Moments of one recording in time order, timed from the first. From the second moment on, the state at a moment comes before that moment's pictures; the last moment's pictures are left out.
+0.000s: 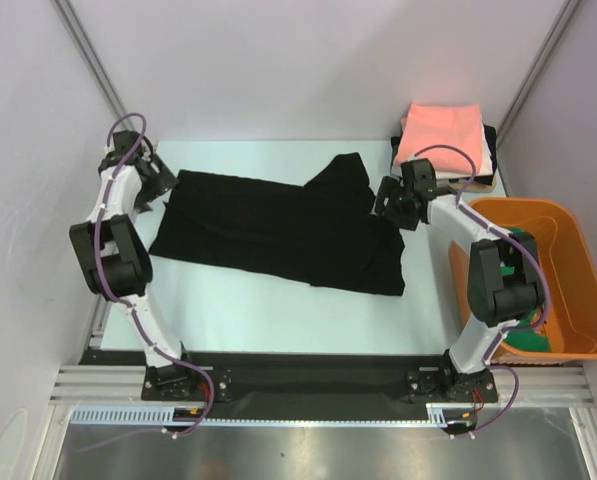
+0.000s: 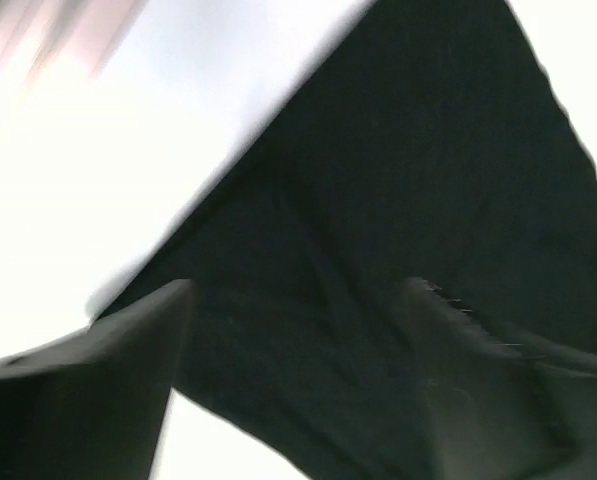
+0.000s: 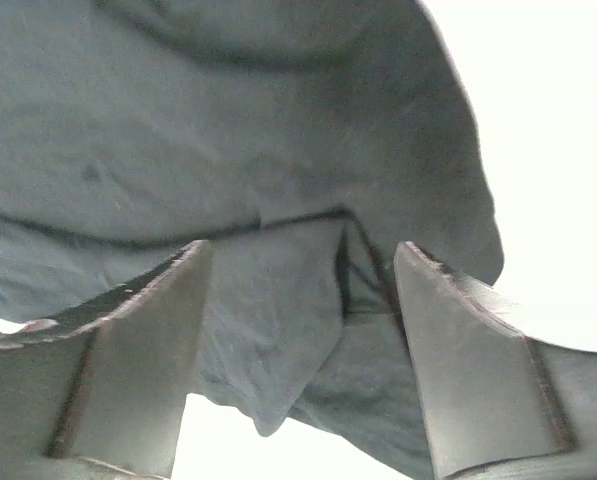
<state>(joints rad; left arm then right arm) 0.25 1.96 1.69 -0.70 -0.07 -0.46 0.23 1.73 1.23 -0.40 -0.09 0.55</state>
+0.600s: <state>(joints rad) 0.46 1.25 0.77 -0.44 0.12 -0.59 0.29 1.06 0.57 -0.37 -0.15 0.71</state>
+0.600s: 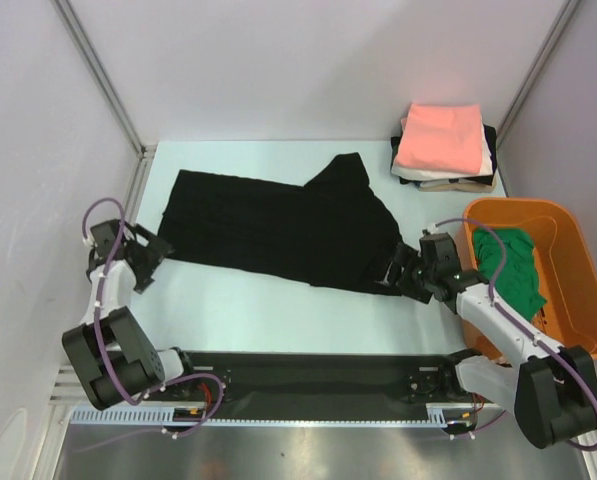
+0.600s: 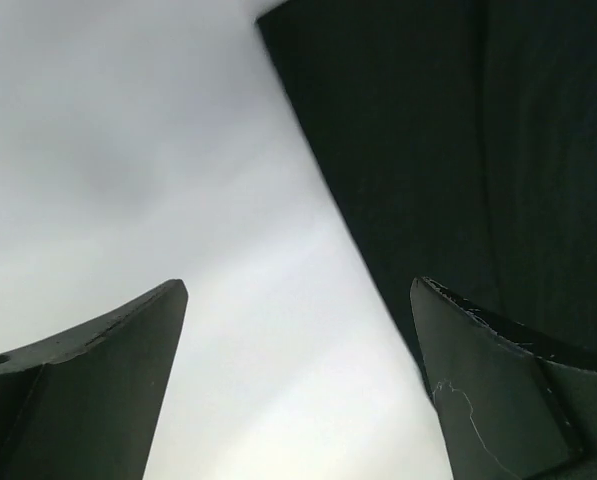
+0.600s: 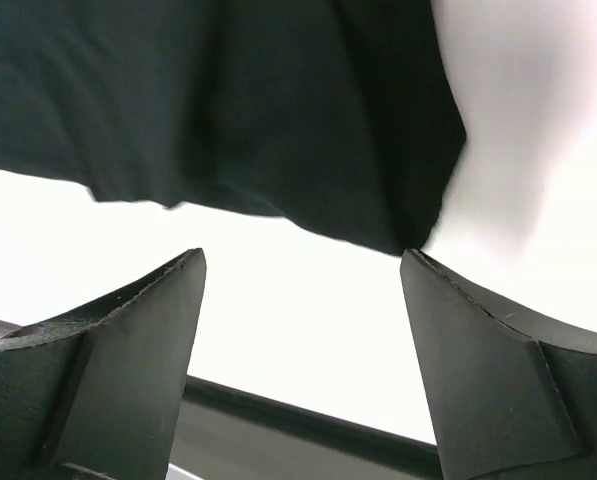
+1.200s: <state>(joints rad) 0.45 1.44 0.69 -0.20 0.10 -0.72 0.25 1.23 0.49 -0.15 -0.17 0.73</state>
